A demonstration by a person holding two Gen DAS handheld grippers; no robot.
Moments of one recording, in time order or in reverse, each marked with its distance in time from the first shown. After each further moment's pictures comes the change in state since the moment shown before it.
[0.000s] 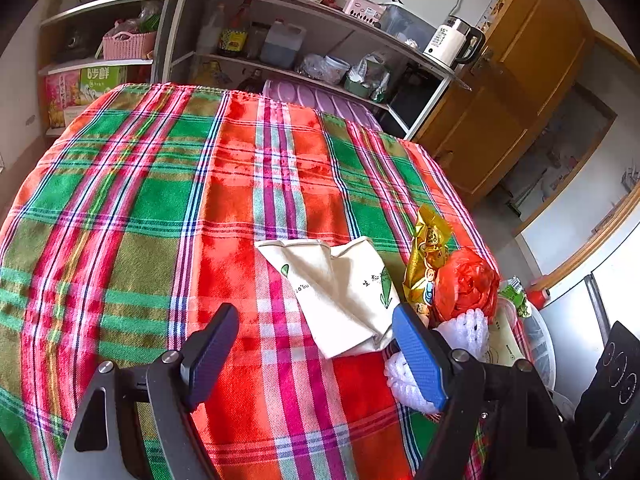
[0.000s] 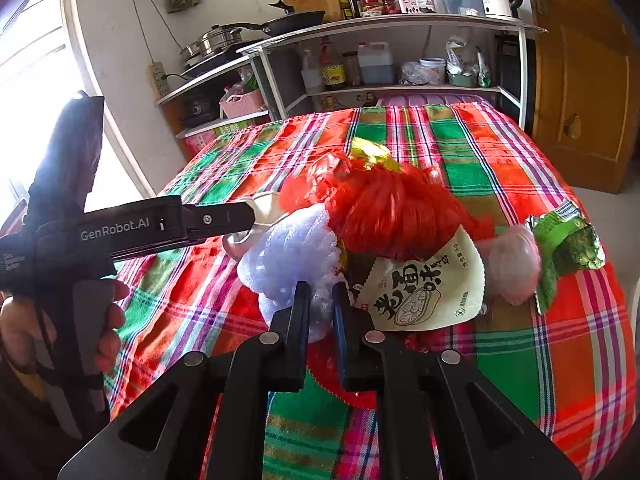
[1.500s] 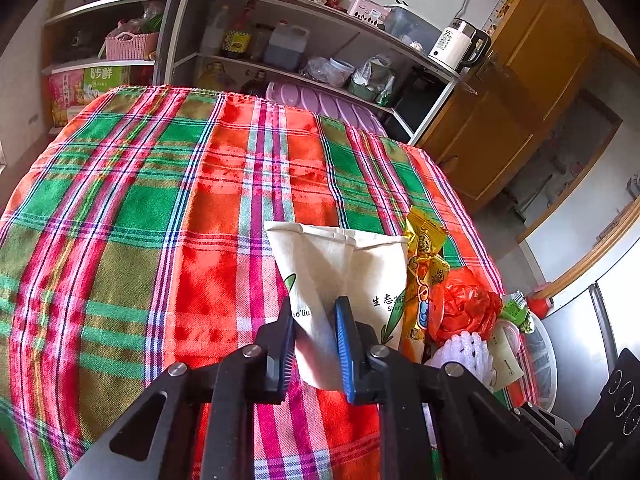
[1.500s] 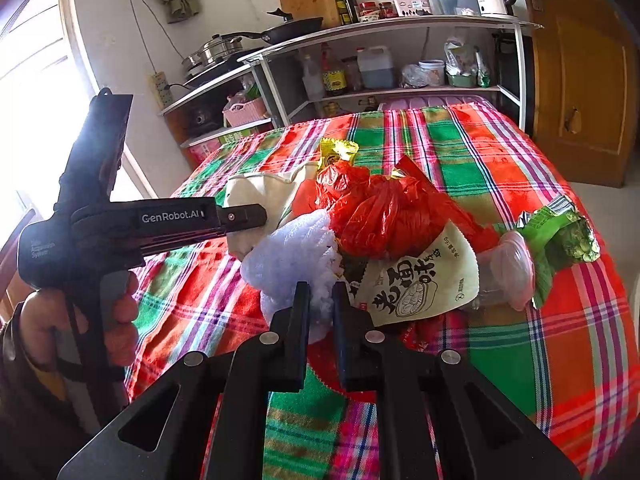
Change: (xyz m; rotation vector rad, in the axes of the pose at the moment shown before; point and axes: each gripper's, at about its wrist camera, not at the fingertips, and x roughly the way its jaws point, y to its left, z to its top) left arm 0.010 -0.009 0.005 -0.027 -0.011 0.011; right arm -0.011 -0.005 -0.001 0.013 -0.025 0.031
